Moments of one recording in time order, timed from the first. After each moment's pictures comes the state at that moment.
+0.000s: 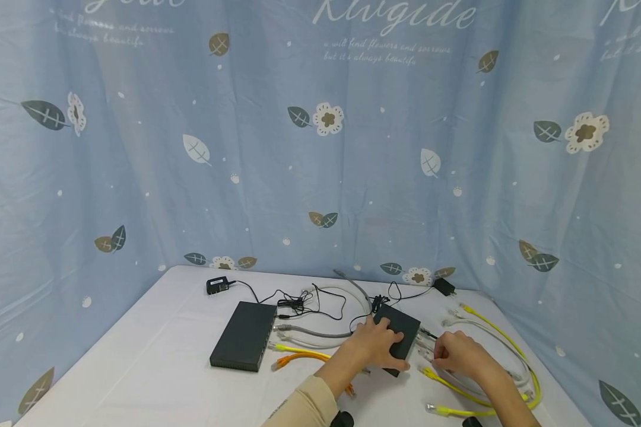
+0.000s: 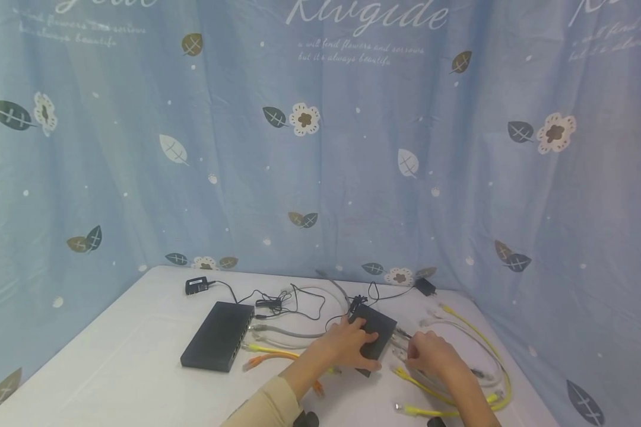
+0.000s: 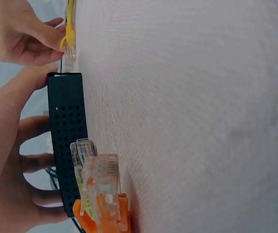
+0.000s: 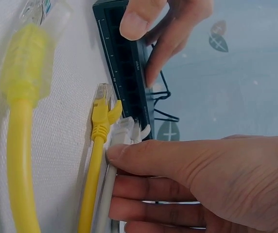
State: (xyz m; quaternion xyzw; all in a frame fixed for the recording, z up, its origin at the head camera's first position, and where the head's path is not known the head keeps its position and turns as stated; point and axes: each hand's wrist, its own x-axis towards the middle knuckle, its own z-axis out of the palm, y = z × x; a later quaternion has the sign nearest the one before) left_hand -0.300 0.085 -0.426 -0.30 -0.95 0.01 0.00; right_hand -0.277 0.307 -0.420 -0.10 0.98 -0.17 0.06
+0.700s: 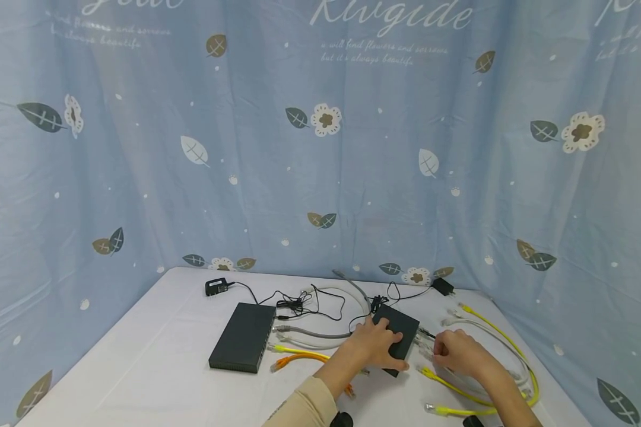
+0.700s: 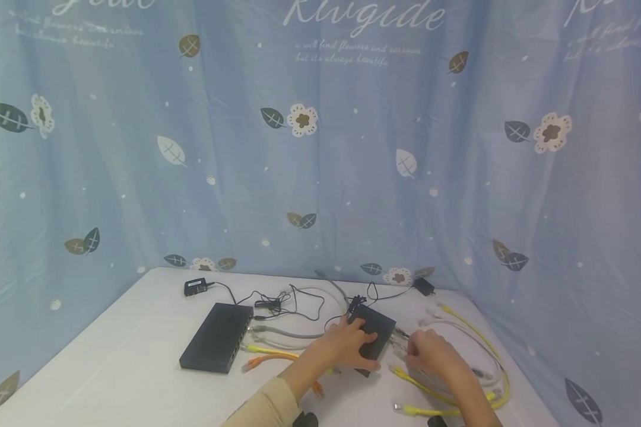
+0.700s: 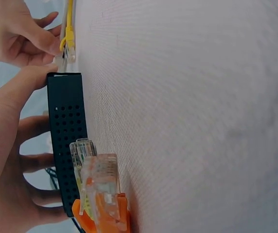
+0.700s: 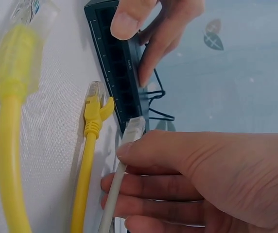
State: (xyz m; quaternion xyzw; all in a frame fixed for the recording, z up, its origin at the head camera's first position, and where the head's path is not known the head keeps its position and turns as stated) left_hand -0.300 0.085 -0.426 -0.30 -0.95 0.02 0.01; right_hand -0.276 0.308 -0.418 -0.10 0.98 -0.17 0.04
